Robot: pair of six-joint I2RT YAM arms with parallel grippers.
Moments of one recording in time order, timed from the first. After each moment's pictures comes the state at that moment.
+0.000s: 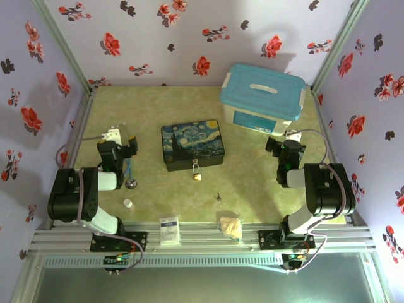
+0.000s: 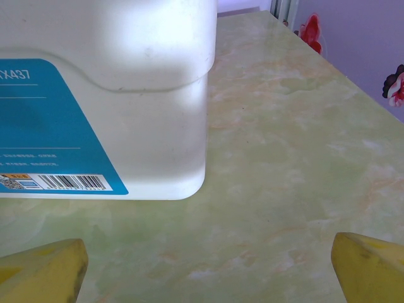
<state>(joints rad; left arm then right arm) -0.01 1.54 0.38 0.81 -0.15 -0.04 0.02 1.56 0.38 0.78 0.21 0.13</state>
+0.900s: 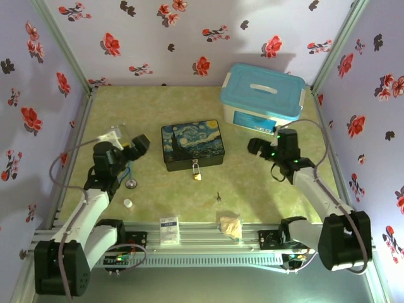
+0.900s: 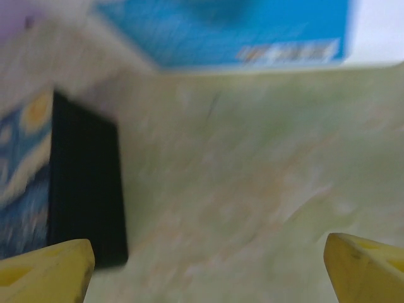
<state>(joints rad) -0.15 0.91 0.44 0.09 0.24 -0.62 0.22 1.12 0.65 -0.27 -0.16 0.45</state>
